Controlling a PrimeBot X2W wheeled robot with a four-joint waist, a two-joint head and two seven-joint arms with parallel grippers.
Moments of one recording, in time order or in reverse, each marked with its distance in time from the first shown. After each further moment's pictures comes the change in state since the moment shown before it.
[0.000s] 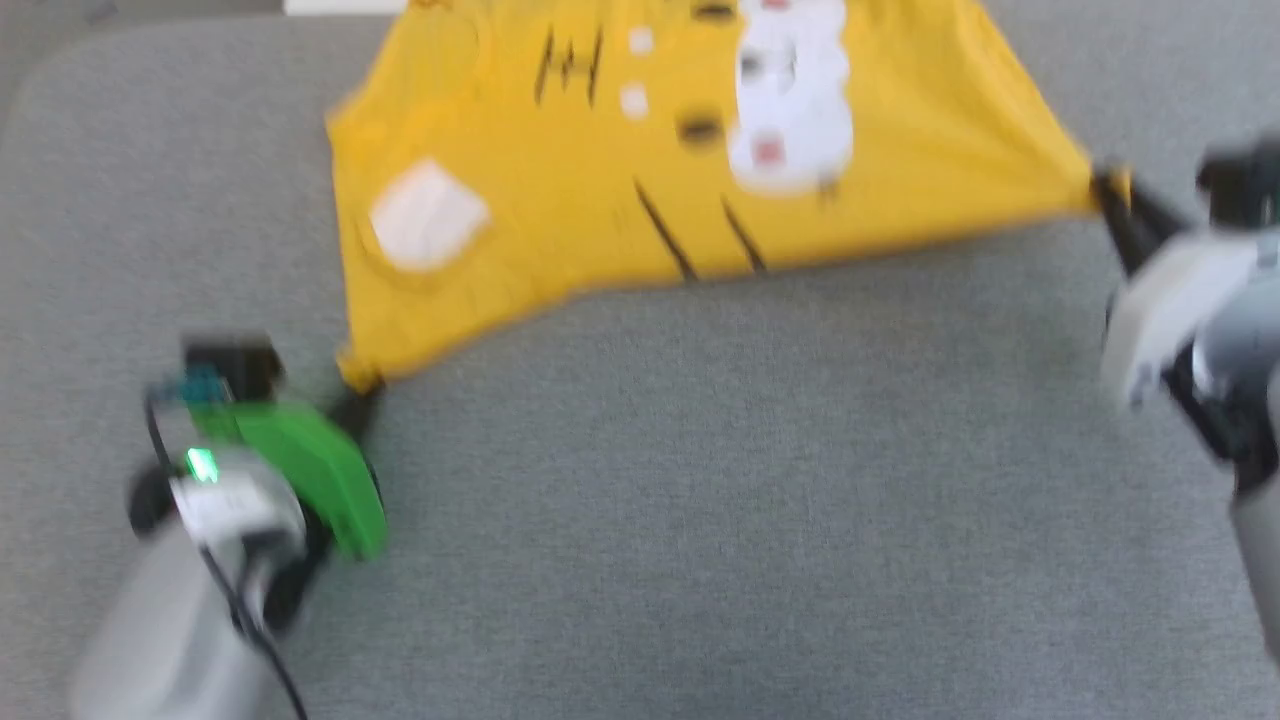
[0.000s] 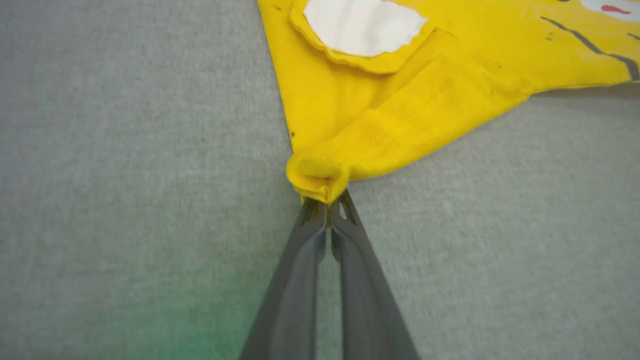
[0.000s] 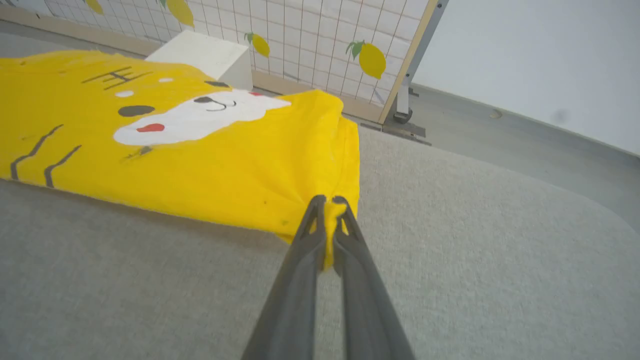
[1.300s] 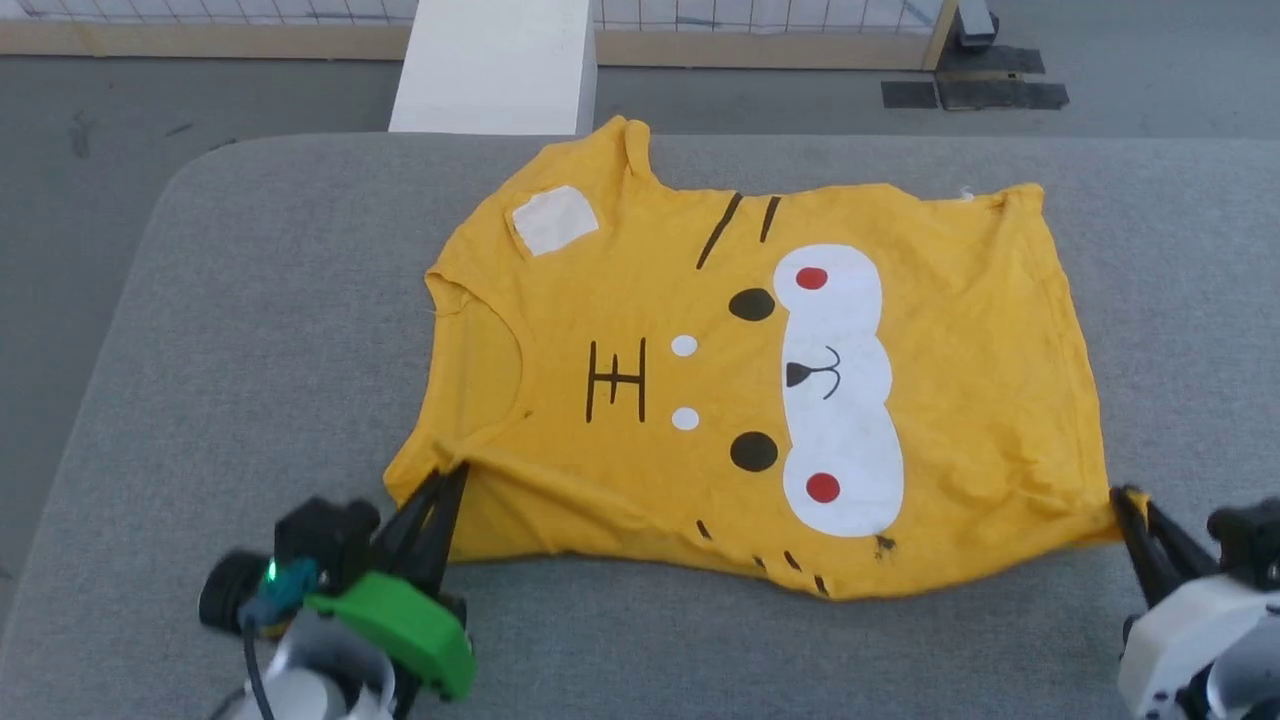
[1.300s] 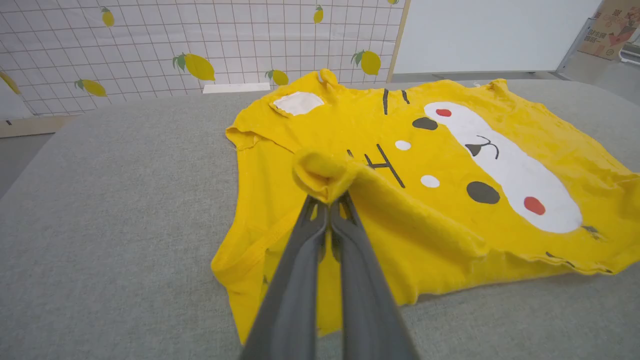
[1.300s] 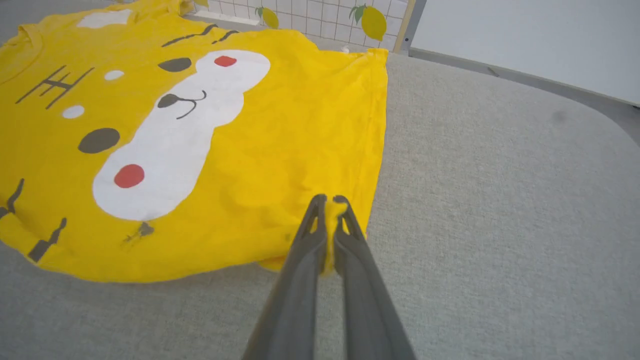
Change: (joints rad) left arm 0.340 -0.021 -0.094 -0.364 0.210 0.099 -0.291; right arm 0.665 0.093 -0.185 -0.334 -0.083 0.000 -0.083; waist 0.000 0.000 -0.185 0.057
